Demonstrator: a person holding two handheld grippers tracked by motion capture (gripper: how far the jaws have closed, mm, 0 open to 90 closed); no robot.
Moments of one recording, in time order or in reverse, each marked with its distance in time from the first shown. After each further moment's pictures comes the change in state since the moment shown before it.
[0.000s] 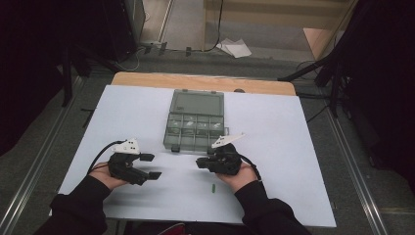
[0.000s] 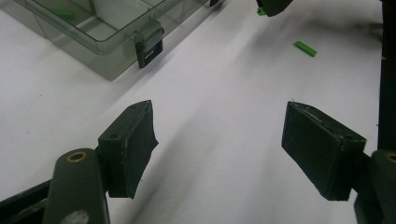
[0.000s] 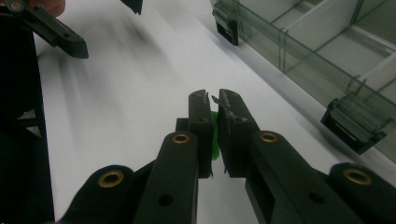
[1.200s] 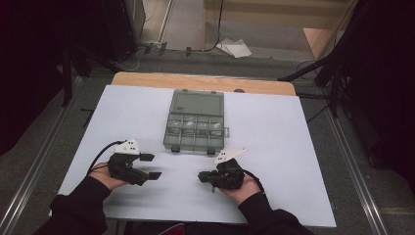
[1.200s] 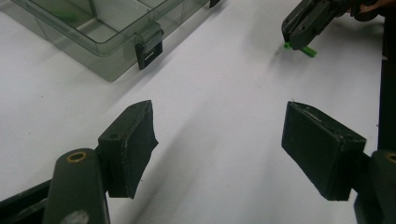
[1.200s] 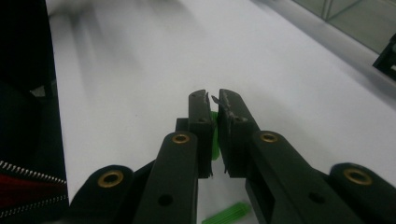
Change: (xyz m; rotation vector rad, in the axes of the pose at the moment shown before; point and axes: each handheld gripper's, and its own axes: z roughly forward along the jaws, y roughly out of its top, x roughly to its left) left arm -0.001 0.000 0.000 -0.011 0.003 0.005; right arm 0.013 -0.035 0.000 0.029 0.022 -0.060
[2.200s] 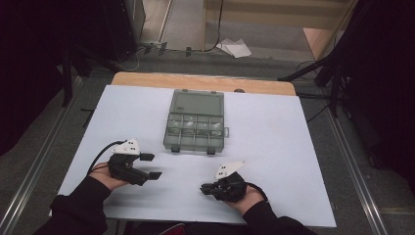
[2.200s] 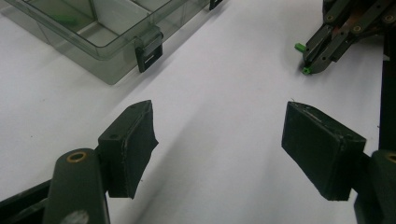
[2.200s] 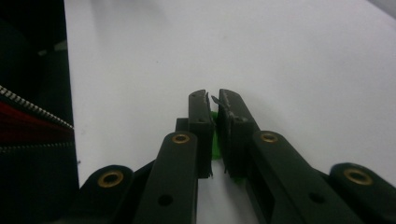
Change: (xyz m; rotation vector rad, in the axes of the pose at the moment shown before) left arm -0.002 0.001 0.000 -0.006 0.007 0.006; right arm 0.014 -0.027 0.000 0.043 0.020 -0.115
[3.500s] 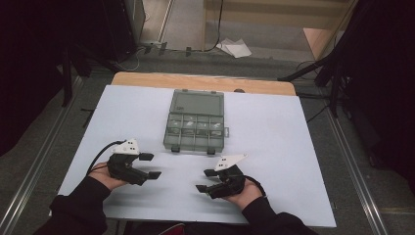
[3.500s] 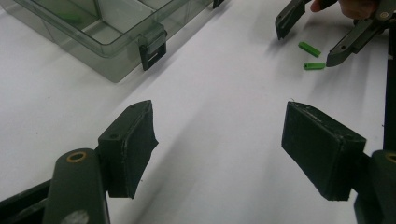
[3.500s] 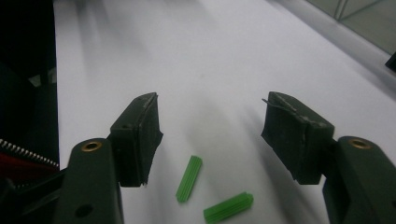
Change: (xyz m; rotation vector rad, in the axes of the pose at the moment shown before) left arm 0.001 -0.001 -0.001 0.007 0.009 -0.001; right arm -0.010 0.012 0.001 -0.071 -0.025 0.024
